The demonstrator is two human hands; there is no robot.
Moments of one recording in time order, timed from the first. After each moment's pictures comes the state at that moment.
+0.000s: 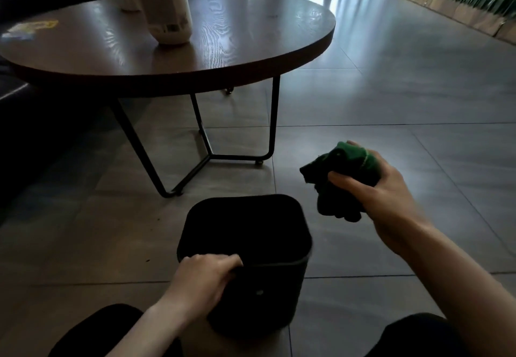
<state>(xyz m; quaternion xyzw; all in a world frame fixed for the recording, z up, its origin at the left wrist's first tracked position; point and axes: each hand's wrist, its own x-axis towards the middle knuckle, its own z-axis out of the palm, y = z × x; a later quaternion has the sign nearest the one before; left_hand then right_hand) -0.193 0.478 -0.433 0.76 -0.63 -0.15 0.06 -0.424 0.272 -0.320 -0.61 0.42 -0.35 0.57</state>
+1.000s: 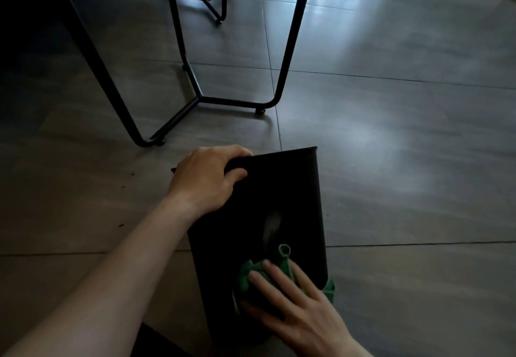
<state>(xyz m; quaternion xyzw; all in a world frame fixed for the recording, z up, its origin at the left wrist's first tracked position) -0.106 0.388 -0.486 0.79 -0.54 -0.15 0.26 -0.385 0.407 -0.621 -0.99 0.05 -0.13 -0.08</state>
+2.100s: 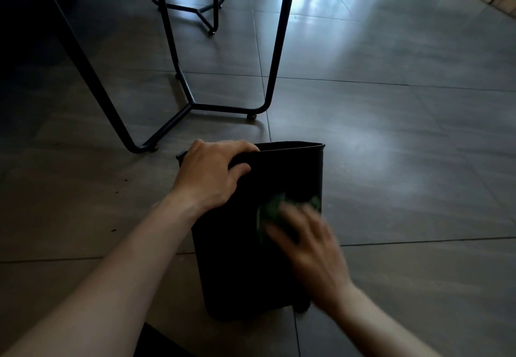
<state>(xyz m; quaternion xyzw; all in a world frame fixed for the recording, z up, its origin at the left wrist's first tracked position) -0.138 0.381 -0.461 0.76 -0.56 -0.13 0.29 -0.369 0.345 -0.582 -0.95 0.20 -0.25 -0.08</state>
